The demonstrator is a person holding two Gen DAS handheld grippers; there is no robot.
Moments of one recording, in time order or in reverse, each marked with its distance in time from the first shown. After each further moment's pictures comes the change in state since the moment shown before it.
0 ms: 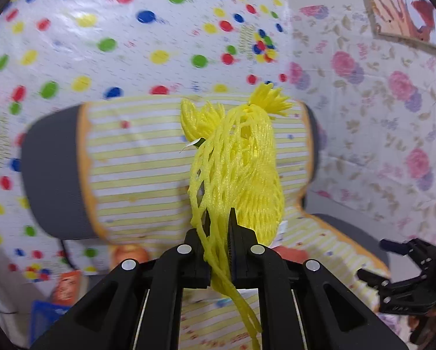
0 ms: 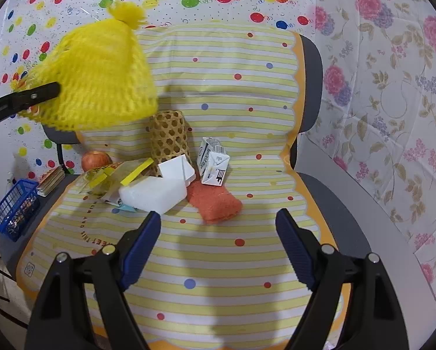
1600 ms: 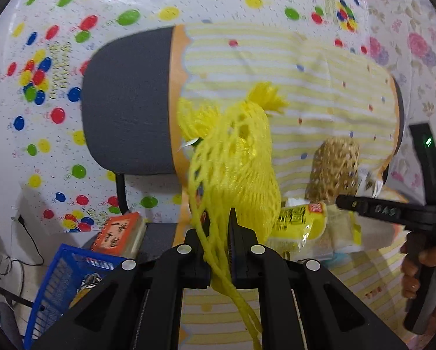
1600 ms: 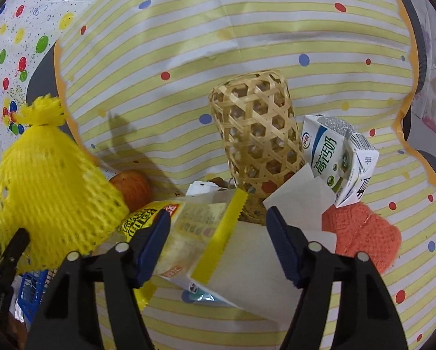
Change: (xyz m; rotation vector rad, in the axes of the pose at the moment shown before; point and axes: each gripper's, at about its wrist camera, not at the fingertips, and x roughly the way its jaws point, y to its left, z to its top) left arm 0.055 0.096 -0.089 -0.108 0.153 0.267; right arm 0.177 0.099 0.057 0.199 0.172 0.249
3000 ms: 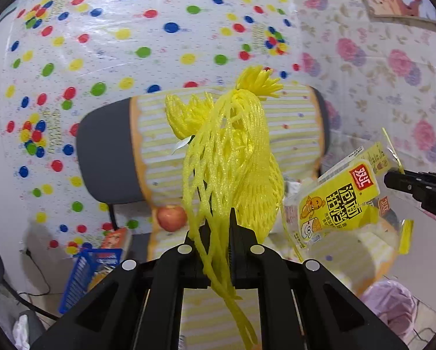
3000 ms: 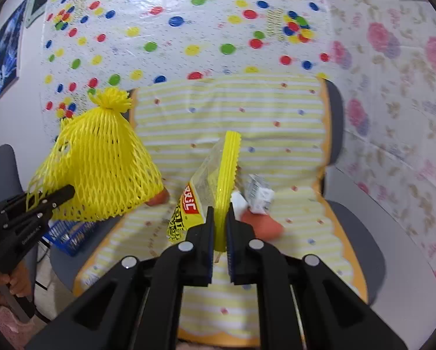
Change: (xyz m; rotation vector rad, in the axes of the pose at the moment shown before) left arm -0.182 -0.077 -0.011 0.141 -0.132 -0.148; right arm -0.271 -0.010 -0.085 -0.213 -0.295 -0.085
